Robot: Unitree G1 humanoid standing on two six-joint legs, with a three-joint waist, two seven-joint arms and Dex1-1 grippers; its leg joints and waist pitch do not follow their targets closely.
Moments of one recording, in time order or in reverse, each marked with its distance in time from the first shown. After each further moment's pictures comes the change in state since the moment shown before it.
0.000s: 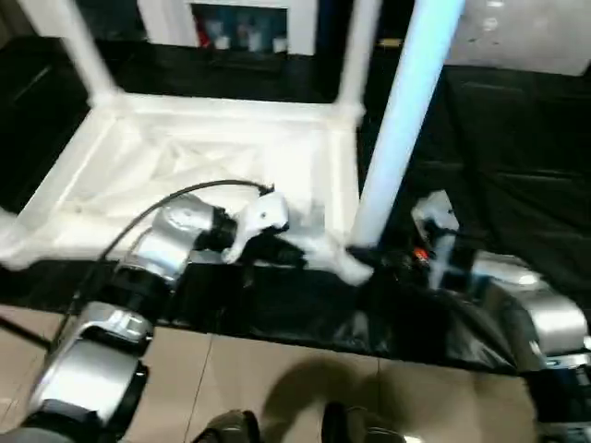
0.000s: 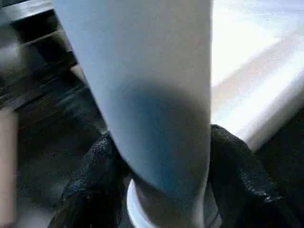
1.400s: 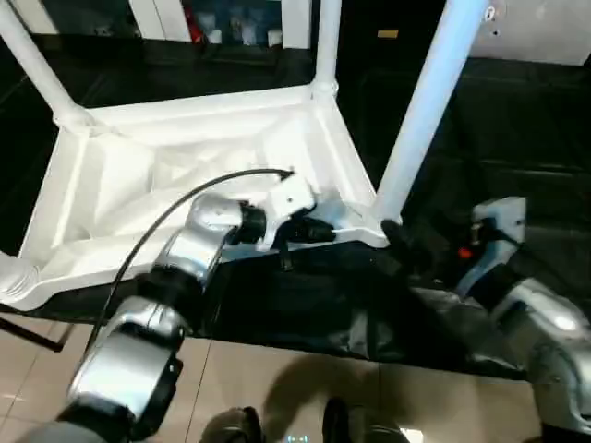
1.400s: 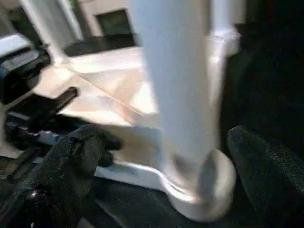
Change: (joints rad) left arm -0.007 -0.112 0.108 -0.019 -0.102 -0.043 0.115; right arm 0.204 0.036 -0.205 -0.364 0.171 0.092 -0.184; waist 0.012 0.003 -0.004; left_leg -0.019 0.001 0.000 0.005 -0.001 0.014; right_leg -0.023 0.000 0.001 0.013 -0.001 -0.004
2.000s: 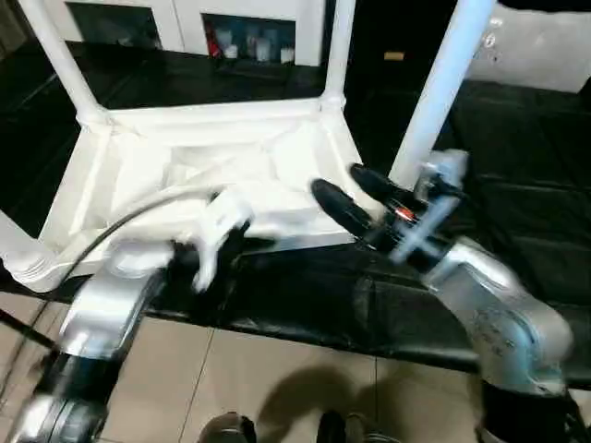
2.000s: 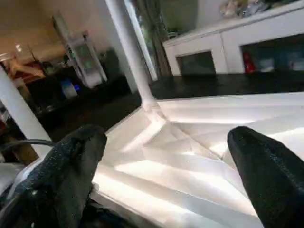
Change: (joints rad) left arm 0.505 0.226 0.102 -0.817 -0.034 0.595 0.144; right arm -0.233 0.189 0.190 0.066 0.036 0.050 -0.097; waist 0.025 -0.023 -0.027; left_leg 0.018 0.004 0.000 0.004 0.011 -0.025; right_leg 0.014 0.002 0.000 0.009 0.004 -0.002
